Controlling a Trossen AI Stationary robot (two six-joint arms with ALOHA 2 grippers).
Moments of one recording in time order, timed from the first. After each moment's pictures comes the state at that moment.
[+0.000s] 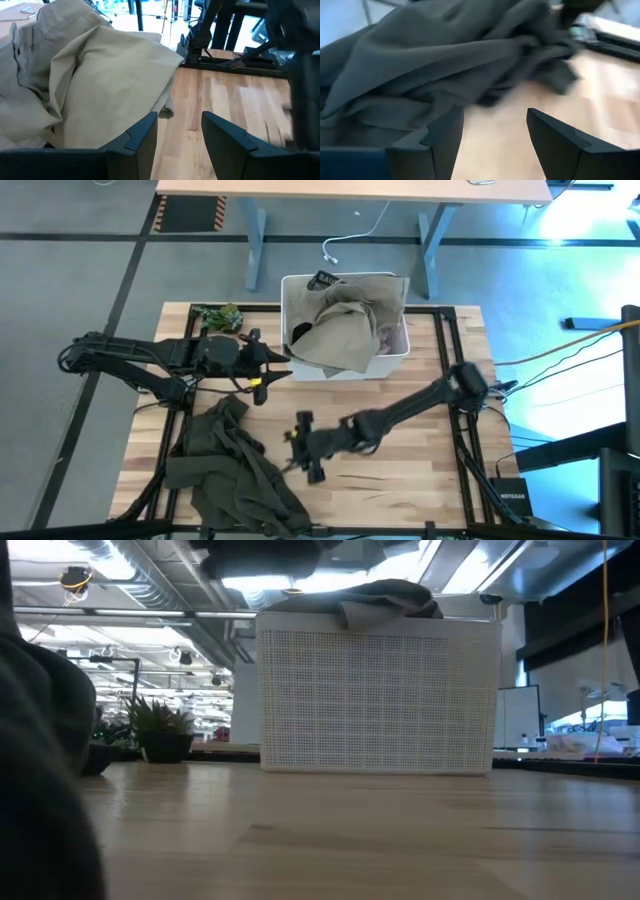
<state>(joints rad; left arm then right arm) -0.09 1.08 1.04 -0.31 -0.30 -0.10 0.37 1.99 1.53 -0.16 0.20 -0.03</state>
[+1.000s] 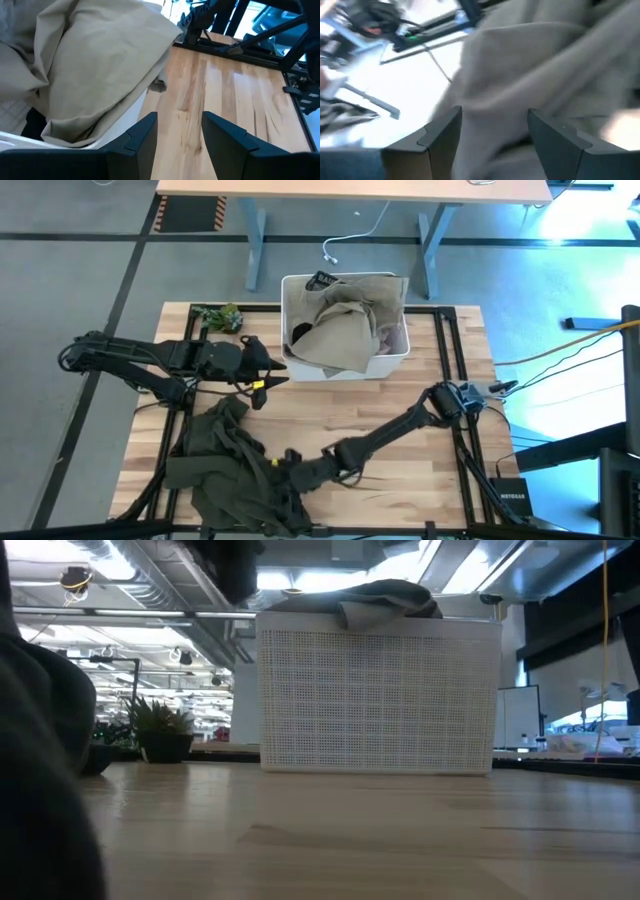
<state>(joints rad) -0.12 1.08 1.04 -0.42 -0.29 -0.26 0.46 2.27 1.82 -0.08 0.02 0.58</state>
